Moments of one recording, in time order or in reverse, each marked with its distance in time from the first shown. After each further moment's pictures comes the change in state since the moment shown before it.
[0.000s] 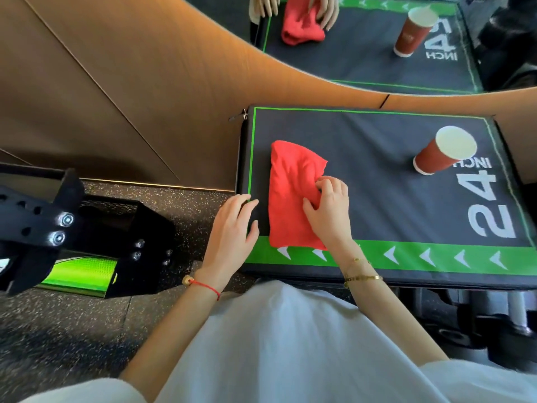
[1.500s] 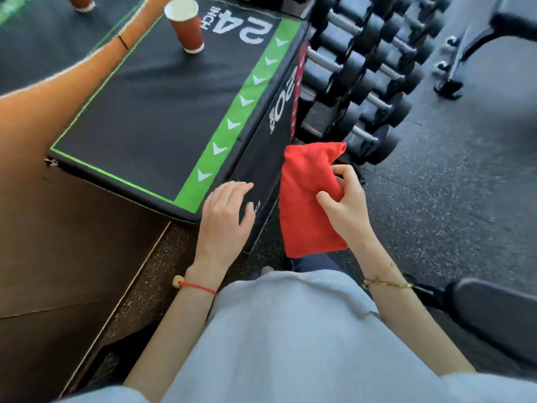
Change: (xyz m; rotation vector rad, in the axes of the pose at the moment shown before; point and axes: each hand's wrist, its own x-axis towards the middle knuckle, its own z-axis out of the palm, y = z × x) left_hand -0.090 0.009 -0.050 -0.199 -0.477 0.960; right_hand -0.338 -0.112 0.007 0.530 0.893 0.873
